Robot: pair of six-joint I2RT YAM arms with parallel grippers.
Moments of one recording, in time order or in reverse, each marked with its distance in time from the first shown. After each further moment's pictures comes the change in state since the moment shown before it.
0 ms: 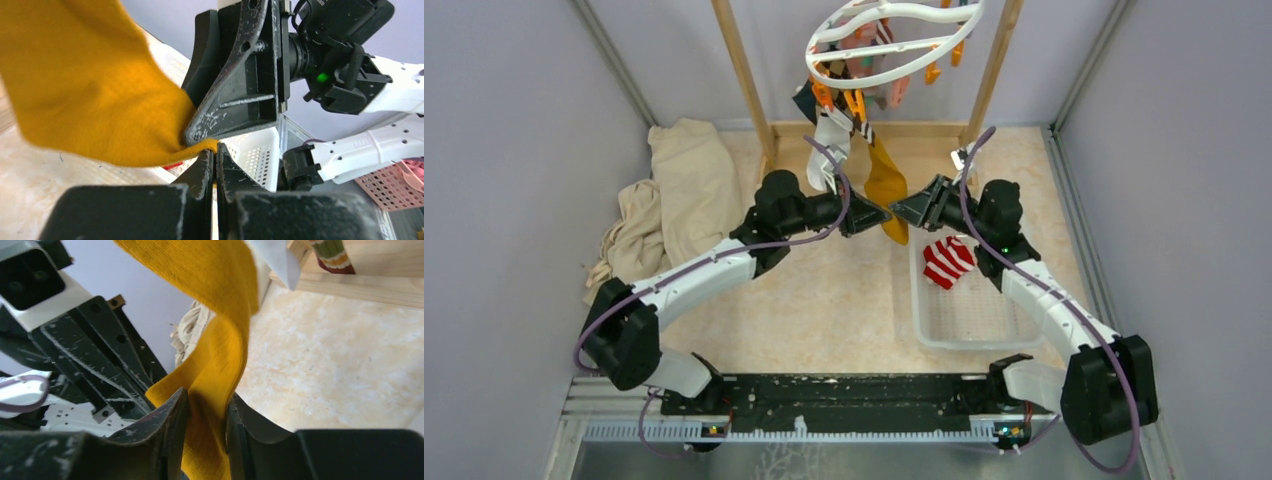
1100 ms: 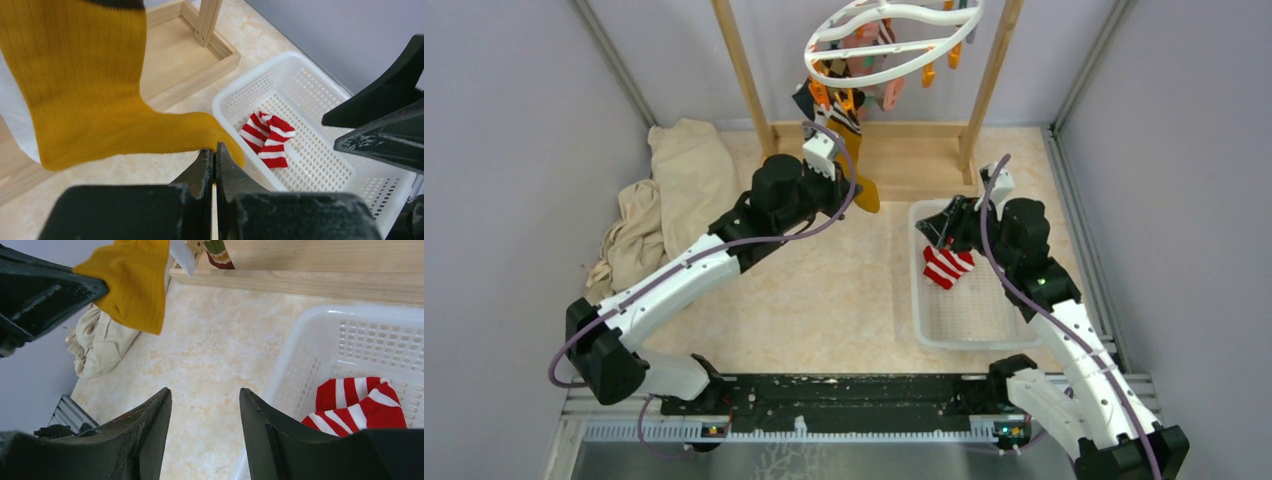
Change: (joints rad) left arm -0.079 -0.090 0.208 -0.540 -0.551 0.346; right arm 0.005 -0.333 0.069 -0.647 0.377 -0.397
